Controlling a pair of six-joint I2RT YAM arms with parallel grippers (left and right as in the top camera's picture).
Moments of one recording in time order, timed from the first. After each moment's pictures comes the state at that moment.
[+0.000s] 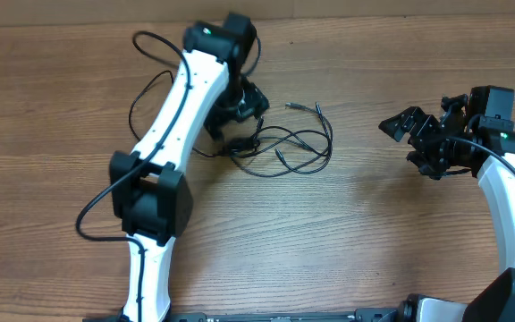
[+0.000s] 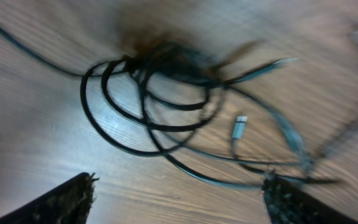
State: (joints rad) left arm -0.38 2.24 2.16 -1.51 0.13 -0.97; right arm -0.22 1.47 1.11 -0.80 -0.54 0.46
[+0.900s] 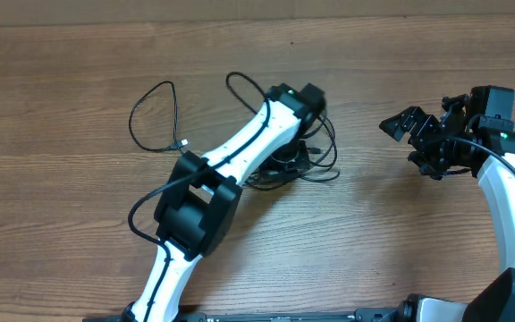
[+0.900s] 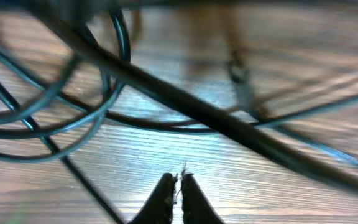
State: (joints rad) left arm -0.67 2.28 1.93 -1.34 0.06 -0.78; right arm -0.22 1.47 1.11 -0.79 -0.52 0.46
